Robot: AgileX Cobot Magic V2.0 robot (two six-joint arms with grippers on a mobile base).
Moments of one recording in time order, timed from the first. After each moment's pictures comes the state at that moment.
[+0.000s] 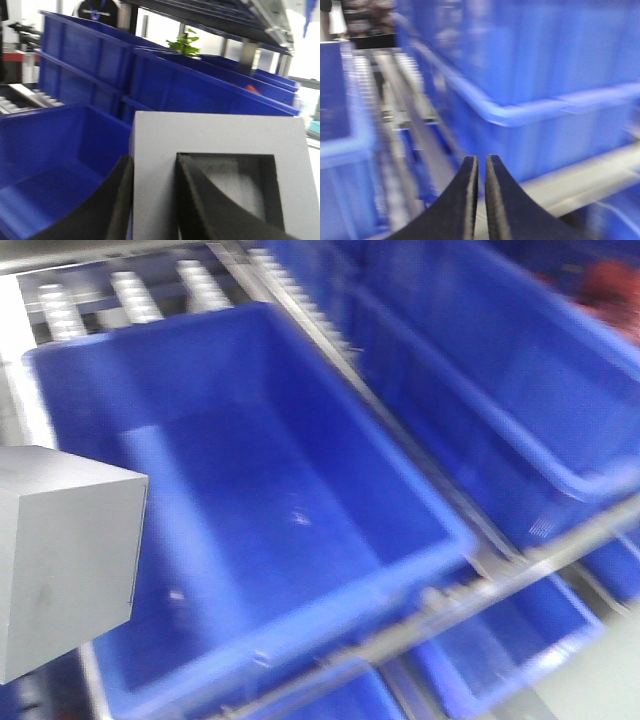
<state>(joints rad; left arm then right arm) -0.50 0.34 -0.48 0.00 0.18 -0.20 0.01 -0.02 0.03 -0.03 0.09 0.05</state>
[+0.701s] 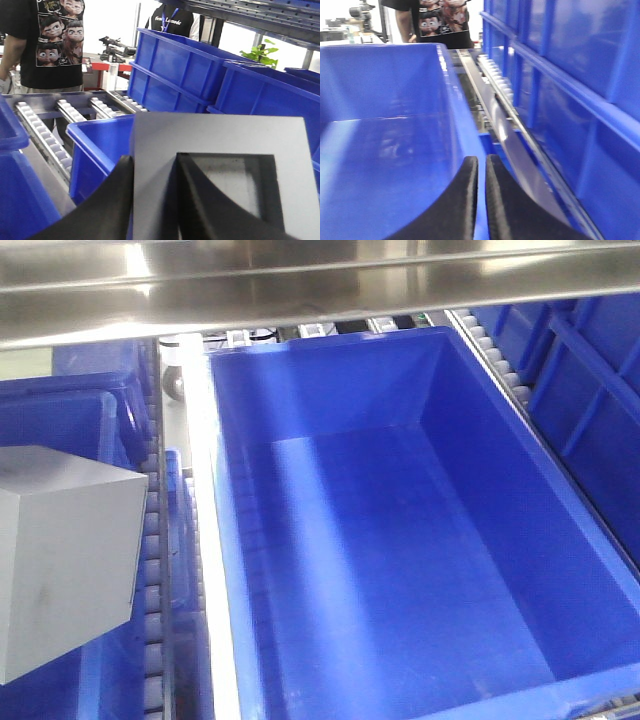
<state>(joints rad) -0.50 0.34 -0.48 0.00 0.18 -0.20 0.01 -0.02 0.03 -0.03 0.09 0.05</state>
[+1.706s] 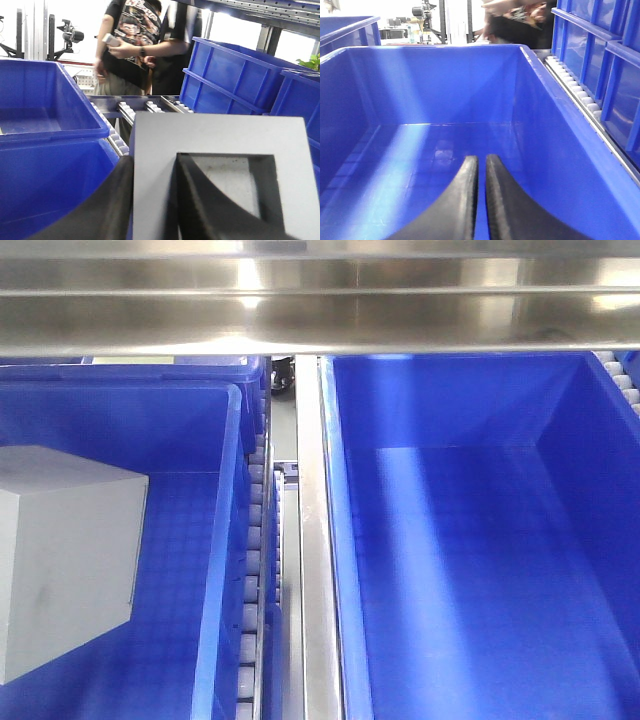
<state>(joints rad) -0.50 0.34 -0.48 0.00 0.18 -0.20 0.01 -0.02 0.03 -0.03 0.09 0.05</state>
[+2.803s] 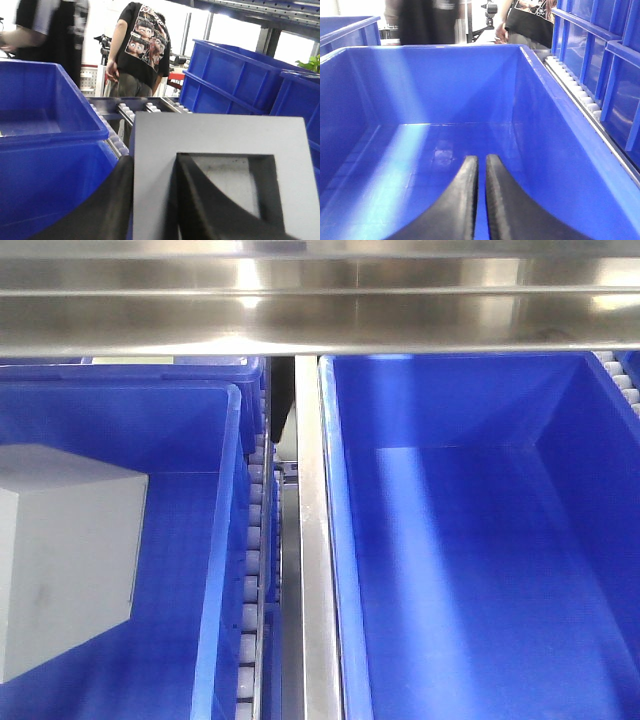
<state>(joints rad) -0.50 0.34 -0.48 0.00 0.17 -0.20 0.01 -0.02 0.03 -0.03 0.09 0.05</state>
